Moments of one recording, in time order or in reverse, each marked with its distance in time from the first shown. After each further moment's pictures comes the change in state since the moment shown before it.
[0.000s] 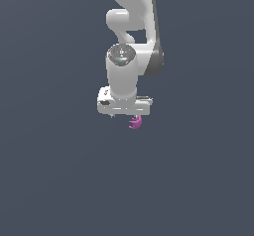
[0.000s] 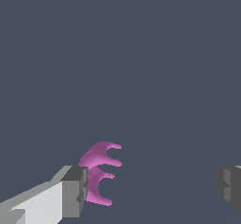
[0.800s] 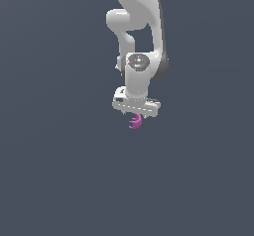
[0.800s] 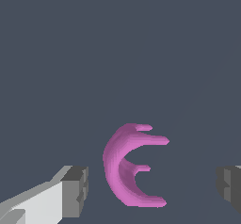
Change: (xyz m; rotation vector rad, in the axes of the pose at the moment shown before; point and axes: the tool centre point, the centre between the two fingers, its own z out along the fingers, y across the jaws) arm -0.045 -0.045 0.055 -0.001 0.031 0.190
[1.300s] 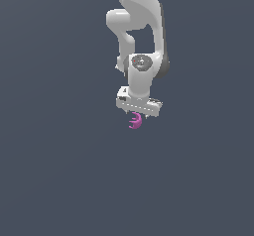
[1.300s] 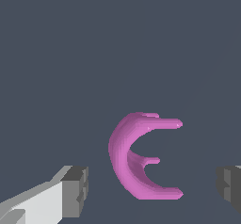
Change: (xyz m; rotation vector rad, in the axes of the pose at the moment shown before) arm -0.017 -0.007 0.013 0.001 0.009 0.052
